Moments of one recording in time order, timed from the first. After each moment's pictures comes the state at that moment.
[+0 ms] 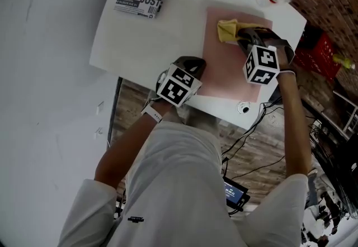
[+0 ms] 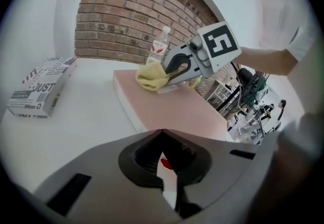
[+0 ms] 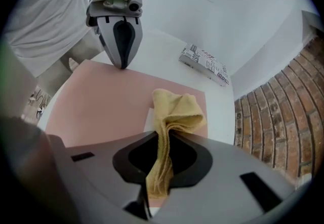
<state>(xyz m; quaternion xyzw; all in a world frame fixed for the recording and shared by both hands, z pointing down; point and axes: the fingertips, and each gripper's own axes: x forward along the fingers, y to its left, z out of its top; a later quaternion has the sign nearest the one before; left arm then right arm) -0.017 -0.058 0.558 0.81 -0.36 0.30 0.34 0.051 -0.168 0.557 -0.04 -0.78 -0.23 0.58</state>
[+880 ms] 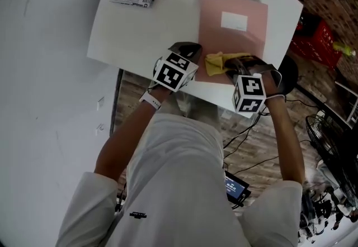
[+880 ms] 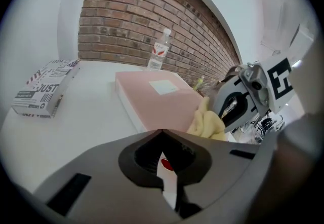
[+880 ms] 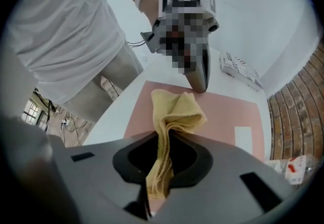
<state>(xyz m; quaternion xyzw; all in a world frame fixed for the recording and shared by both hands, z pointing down) -0.019 -0.060 0.558 0.81 -0.38 0.29 0.33 0.071 -0.004 0.562 -0.12 -0.79 -0.15 0.58</state>
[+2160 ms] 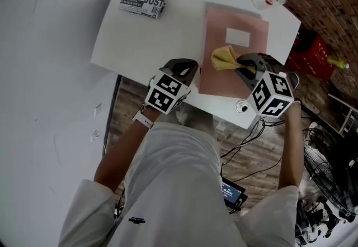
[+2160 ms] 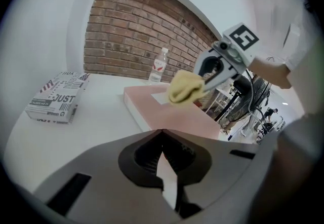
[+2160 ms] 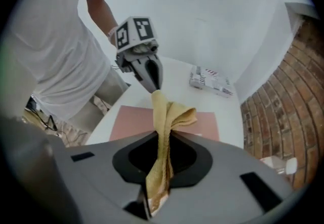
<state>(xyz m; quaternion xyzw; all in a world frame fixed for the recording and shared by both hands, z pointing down) -0.044 -0.041 0.516 0.83 -0.39 0.25 0.30 0.052 -0.070 0.472 -0.07 -0.83 -0.11 0.54</state>
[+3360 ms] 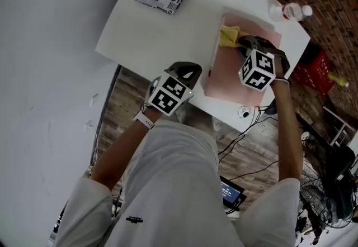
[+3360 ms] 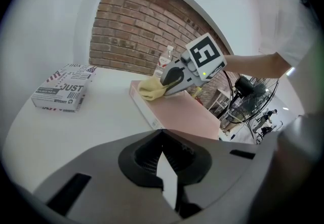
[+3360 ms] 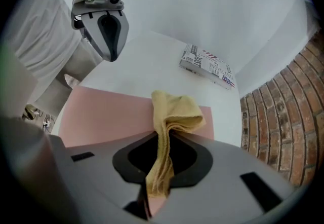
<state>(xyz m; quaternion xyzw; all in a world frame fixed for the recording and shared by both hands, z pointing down) -0.066 -0.026 0.527 0.82 -0.40 0.25 0.32 0.008 -0.146 0.553 -0.03 -0.78 -0.18 0.60</state>
